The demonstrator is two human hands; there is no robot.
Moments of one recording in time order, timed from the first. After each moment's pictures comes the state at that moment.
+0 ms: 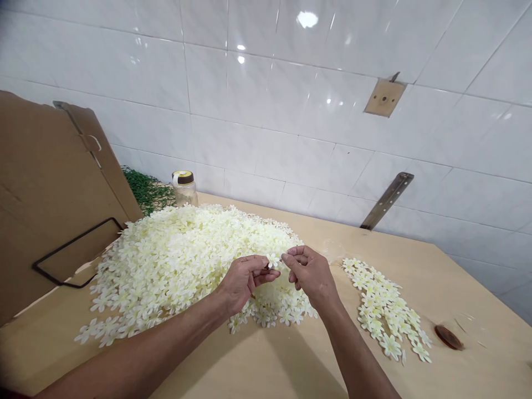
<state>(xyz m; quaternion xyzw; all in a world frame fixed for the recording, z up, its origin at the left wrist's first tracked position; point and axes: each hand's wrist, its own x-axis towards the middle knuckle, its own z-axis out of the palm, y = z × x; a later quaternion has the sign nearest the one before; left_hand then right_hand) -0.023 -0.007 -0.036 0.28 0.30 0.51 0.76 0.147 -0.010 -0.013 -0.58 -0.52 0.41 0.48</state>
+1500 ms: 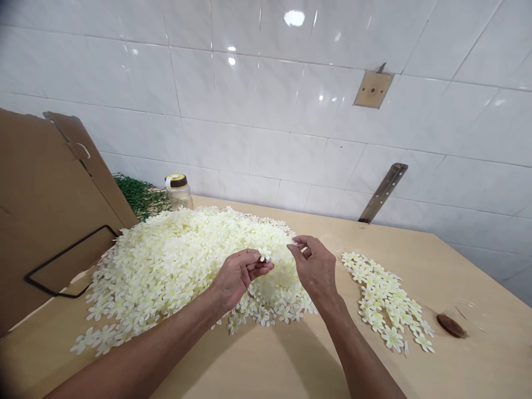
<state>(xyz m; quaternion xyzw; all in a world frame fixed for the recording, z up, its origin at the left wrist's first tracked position) -0.029 0.001 -0.037 0.29 0.29 0.52 0.75 0.159 0.001 -0.026 -0.63 -0.61 0.04 0.48</state>
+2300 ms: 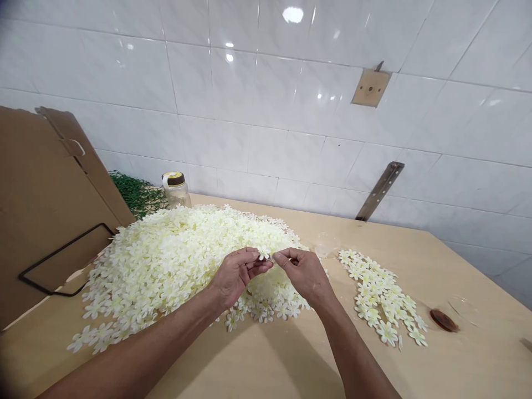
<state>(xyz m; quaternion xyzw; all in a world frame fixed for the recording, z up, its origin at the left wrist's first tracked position) -0.028 -0.003 -0.035 0.29 0.28 0.52 0.76 0.148 -0.020 -0.017 -0.60 -0.62 0.32 0.39</state>
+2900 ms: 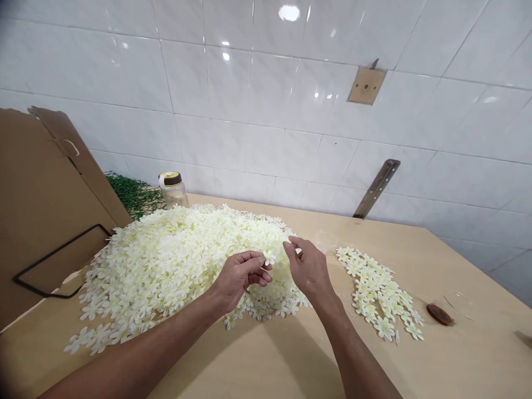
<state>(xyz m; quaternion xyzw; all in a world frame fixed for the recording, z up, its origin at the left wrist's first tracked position) -0.023 -0.013 -0.035 0.39 0.31 0.47 0.73 0.161 -0.011 -0.022 -0.65 -0.64 0.09 0.41</state>
